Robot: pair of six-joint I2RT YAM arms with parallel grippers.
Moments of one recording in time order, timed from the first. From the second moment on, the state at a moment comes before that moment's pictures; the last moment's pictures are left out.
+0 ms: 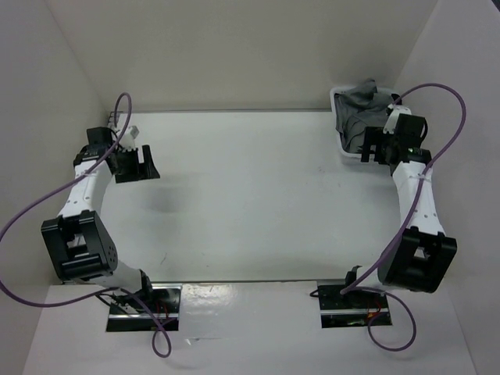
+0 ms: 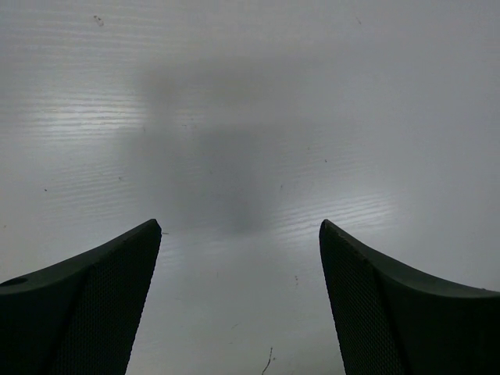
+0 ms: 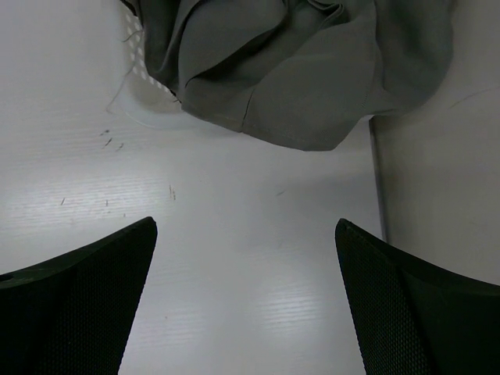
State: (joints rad) left arm 0.28 1.53 1.21 -0.68 0.40 0.07; right arm -0.27 1.36 1.24 -0.55 -0.03 -0.14
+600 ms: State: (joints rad) left arm 0.27 1.22 1.08 -0.66 0.43 0.13; right arm -0.18 1.70 1.45 -0.51 0.10 -0.12
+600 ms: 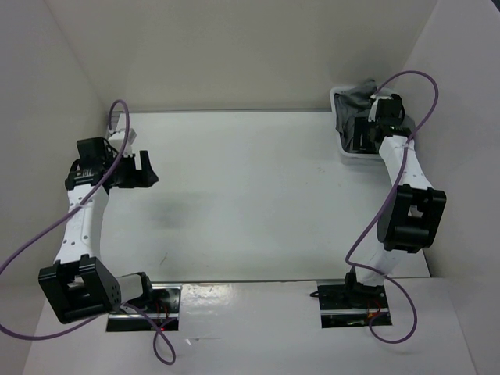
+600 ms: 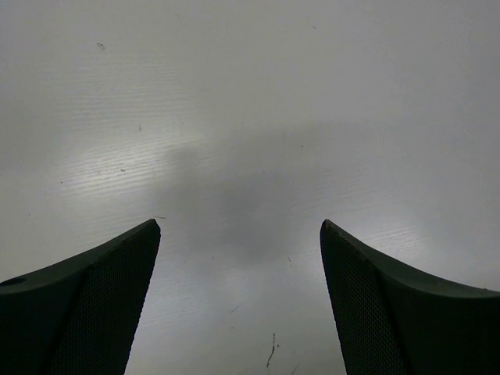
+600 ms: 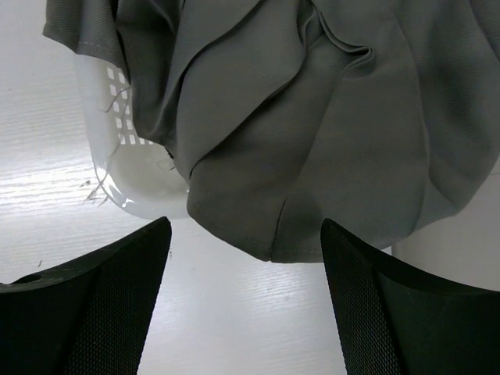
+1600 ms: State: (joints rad) left arm 0.27 1.21 1.05 -0.67 0.44 0.13; right arm -0.18 1.72 1.39 -0.48 0.20 -0.11
